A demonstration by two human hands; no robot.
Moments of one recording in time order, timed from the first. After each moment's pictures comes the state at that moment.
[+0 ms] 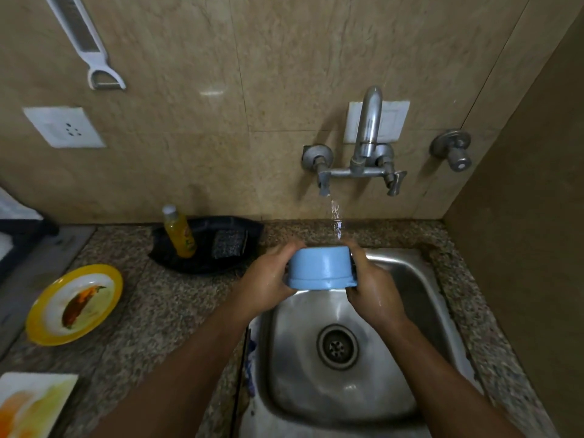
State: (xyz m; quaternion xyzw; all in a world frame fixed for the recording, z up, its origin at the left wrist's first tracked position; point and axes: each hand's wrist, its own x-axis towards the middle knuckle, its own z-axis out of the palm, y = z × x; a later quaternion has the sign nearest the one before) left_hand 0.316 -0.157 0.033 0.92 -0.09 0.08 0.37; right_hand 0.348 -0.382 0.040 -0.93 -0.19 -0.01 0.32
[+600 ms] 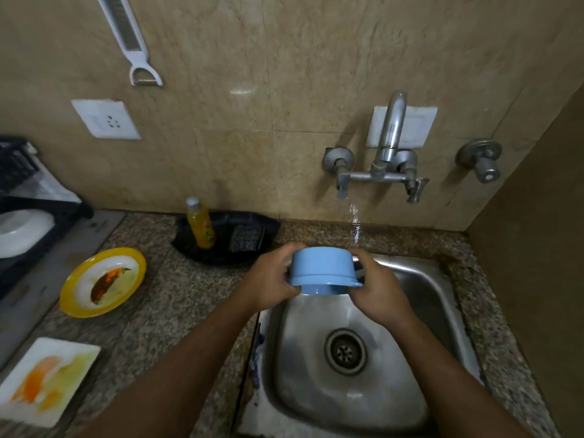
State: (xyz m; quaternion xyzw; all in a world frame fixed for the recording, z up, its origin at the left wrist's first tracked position) left_hand 0.301 -0.148 0.035 0.89 0.00 0.04 0.46; right_hand 0.356 -0.377 0.050 -0.90 -0.23 0.06 0.37
